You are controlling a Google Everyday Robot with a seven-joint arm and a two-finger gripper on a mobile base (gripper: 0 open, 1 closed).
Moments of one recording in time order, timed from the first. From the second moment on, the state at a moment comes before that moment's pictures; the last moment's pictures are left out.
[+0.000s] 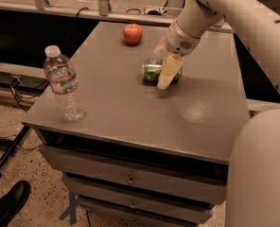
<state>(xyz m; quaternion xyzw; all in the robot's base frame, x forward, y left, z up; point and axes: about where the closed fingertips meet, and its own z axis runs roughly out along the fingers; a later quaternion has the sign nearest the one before) 0.659 -0.085 0.857 -0.69 0.69 0.12 0.20</state>
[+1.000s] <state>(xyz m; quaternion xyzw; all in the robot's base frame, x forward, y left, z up) 0.649 -0.164 0.912 -0.63 0.70 0.18 0.29</state>
